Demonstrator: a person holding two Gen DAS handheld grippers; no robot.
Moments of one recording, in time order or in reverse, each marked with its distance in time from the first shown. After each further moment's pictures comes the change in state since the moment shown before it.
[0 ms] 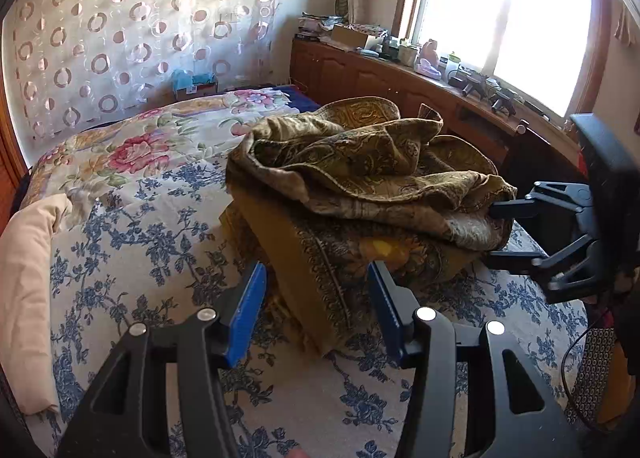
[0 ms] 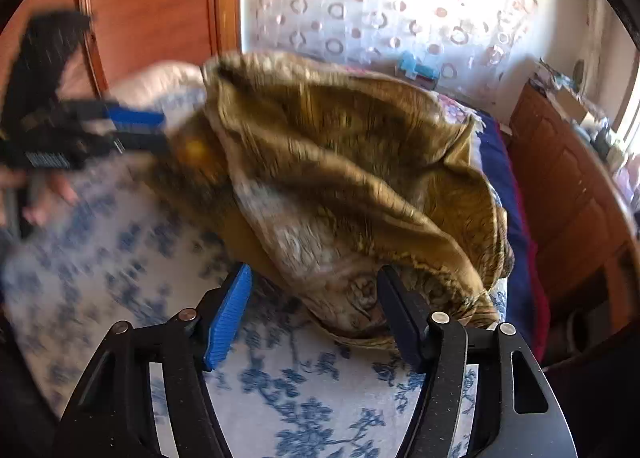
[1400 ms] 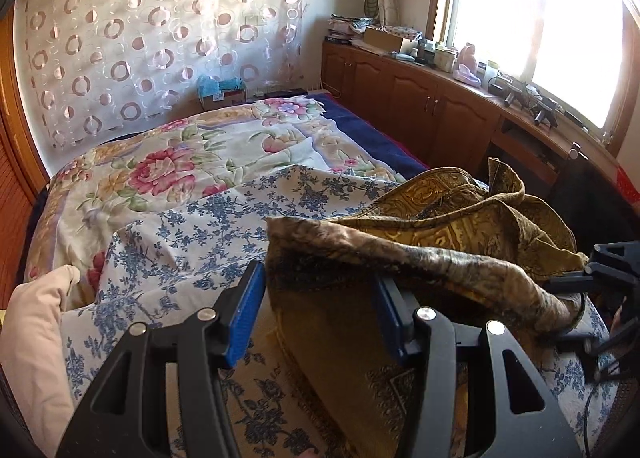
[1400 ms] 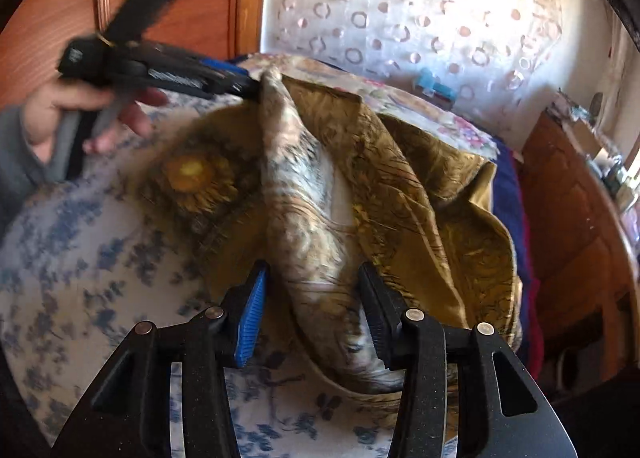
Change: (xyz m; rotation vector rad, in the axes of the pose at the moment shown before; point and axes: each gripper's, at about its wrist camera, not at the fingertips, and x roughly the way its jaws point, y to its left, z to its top) left arm 0.062 0.038 0.076 -0.007 -0.007 0.113; right arm 0.027 -0.007 0.031 -0.082 -0.040 0.030
